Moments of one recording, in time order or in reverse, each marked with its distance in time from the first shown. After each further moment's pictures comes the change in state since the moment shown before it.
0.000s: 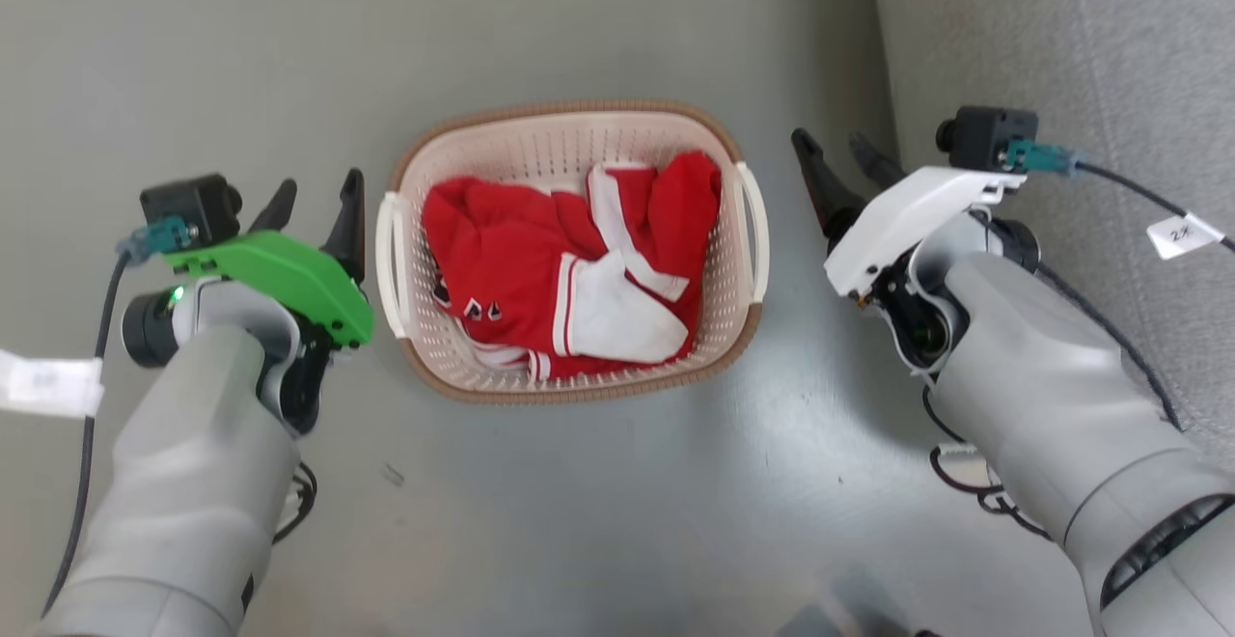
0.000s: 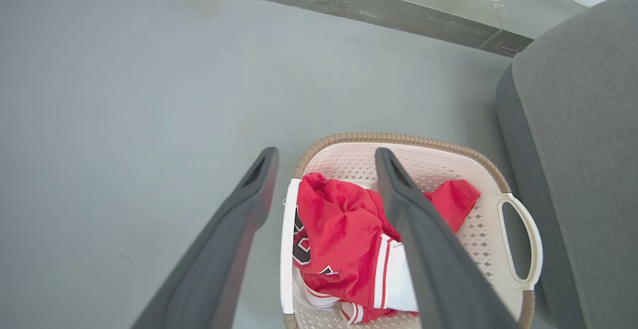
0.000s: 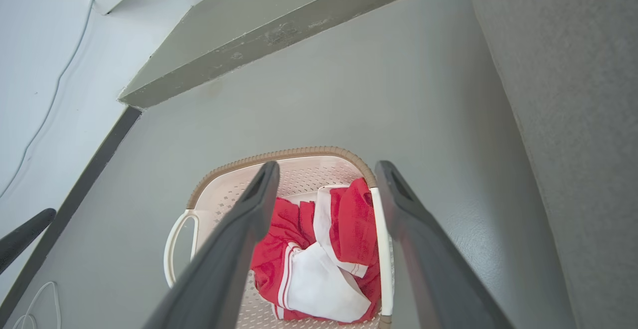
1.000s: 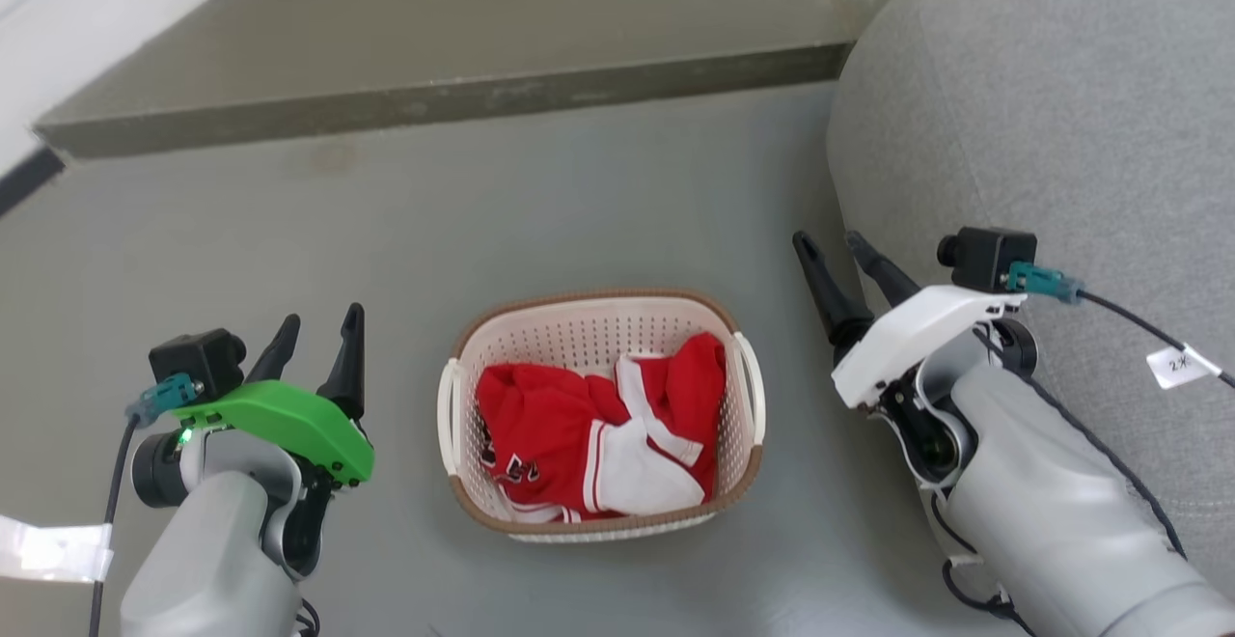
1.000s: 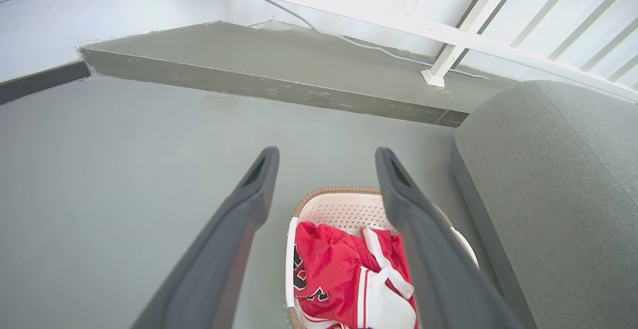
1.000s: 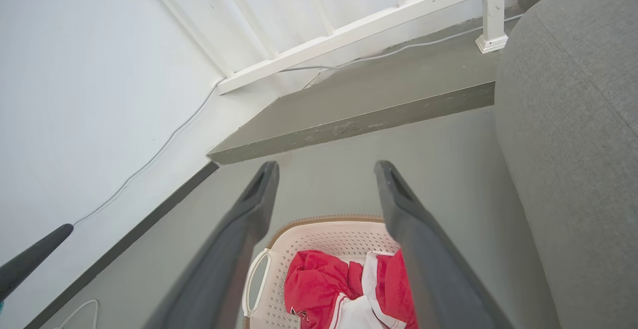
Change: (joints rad) left arm 0.323 0.027 0.163 -0.238 0.121 0.002 0.000; right arm 0.285 -0.031 -0.194 -0.259 -0.215 -0.001 0.000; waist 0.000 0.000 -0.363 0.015
